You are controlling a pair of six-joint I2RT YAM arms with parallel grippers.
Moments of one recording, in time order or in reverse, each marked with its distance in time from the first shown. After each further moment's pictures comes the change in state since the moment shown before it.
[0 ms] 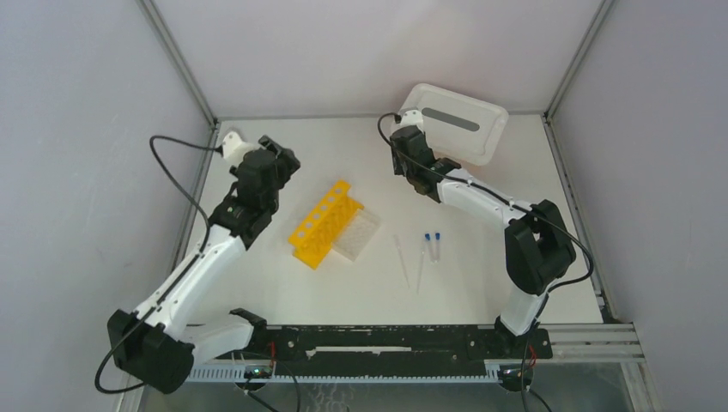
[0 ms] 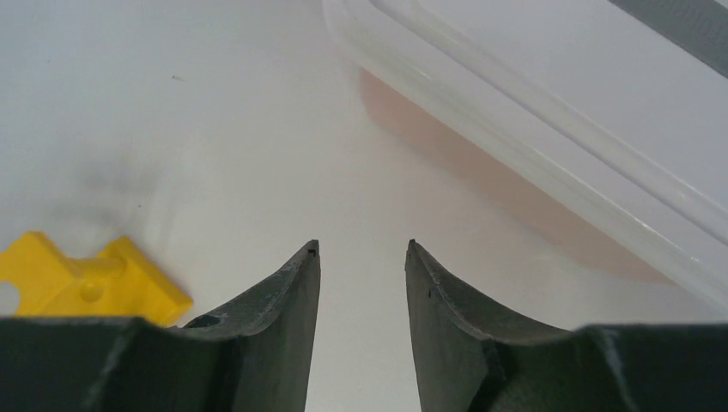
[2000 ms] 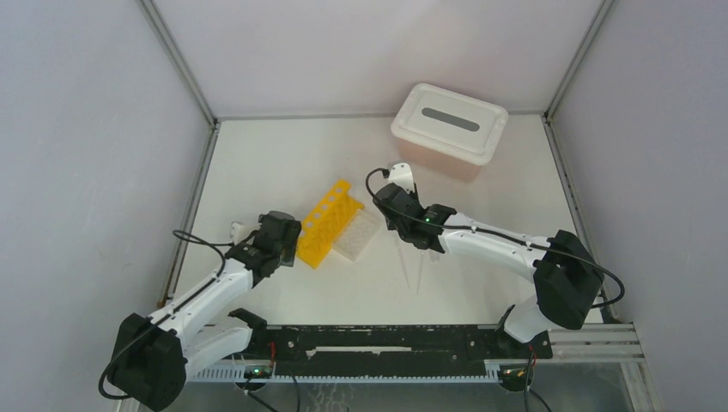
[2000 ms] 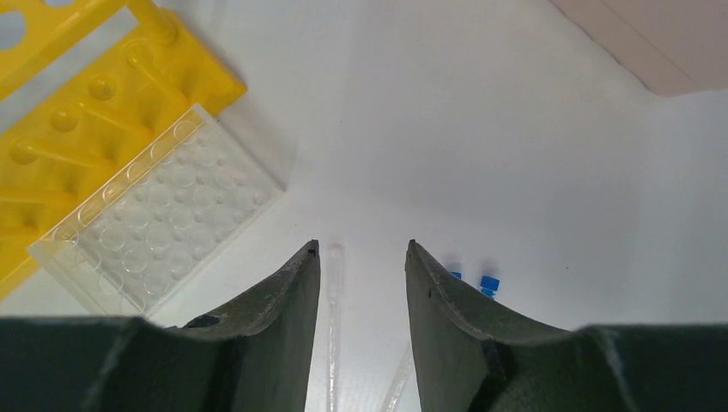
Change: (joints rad) left arm -0.034 -0.182 -0.554 -0.228 0.106 -0.923; right arm 0.311 -0.247 -0.306 -0.163 0.154 0.218
